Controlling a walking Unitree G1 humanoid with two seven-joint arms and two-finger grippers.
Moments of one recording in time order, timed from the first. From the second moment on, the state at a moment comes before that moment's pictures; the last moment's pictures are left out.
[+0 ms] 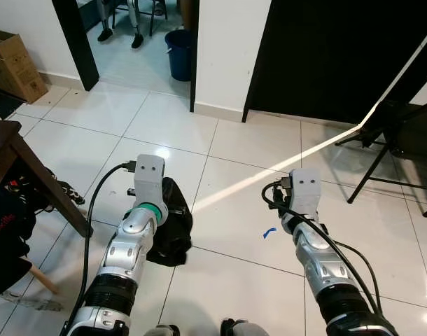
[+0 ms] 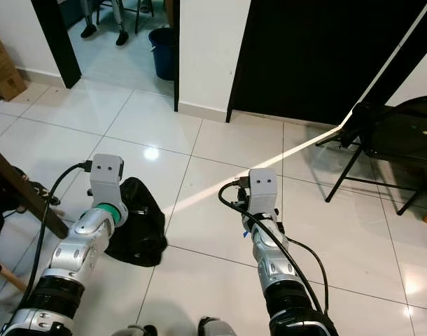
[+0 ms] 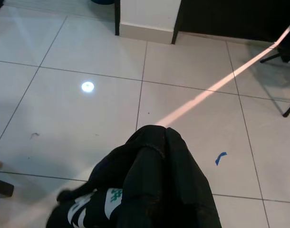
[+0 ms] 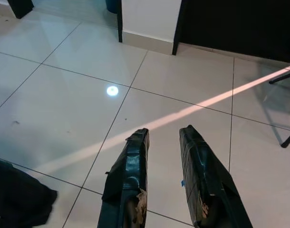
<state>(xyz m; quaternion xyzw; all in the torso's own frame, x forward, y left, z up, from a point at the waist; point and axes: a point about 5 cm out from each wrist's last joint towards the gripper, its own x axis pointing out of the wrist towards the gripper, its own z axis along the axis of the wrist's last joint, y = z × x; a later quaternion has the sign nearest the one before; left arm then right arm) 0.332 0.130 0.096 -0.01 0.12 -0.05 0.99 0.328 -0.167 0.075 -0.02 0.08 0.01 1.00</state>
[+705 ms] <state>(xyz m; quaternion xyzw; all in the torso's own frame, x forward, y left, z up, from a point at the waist) 0.329 0.145 0.078 -0.01 0.15 0.01 0.99 0.323 -0.166 0.062 0.00 0.10 -0.01 0.99</state>
